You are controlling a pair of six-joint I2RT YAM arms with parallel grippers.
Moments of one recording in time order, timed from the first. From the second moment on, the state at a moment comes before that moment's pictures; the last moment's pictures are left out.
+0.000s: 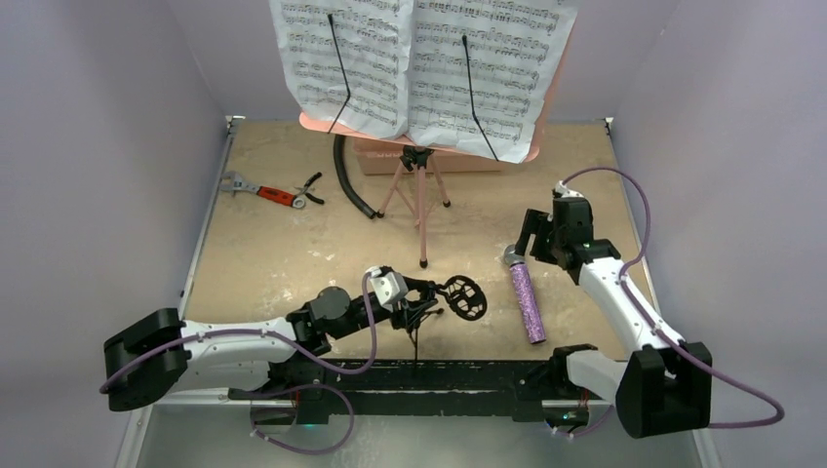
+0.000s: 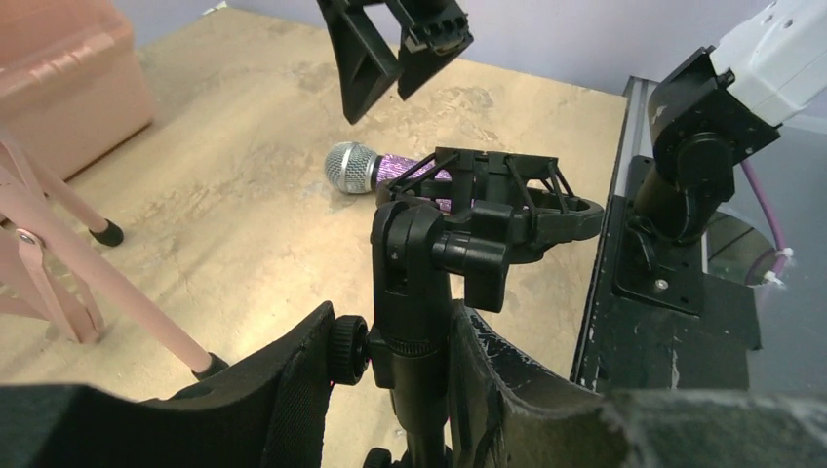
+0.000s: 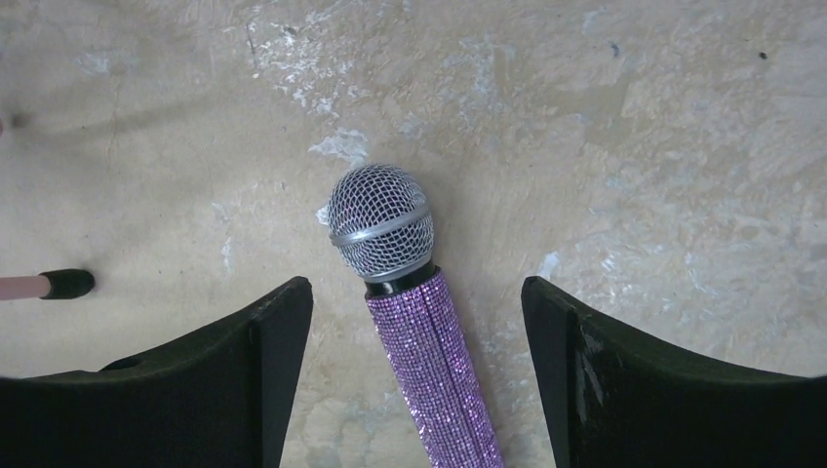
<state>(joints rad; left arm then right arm) -1.14 1.04 0.29 0.77 0.01 -0.02 0.12 1.08 0.72 -0.46 0.04 0.37</state>
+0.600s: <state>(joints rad) -1.14 1.29 0.21 1.23 -0.01 -0.01 0.15 1.42 0.76 -0.41 -0.10 0.30</state>
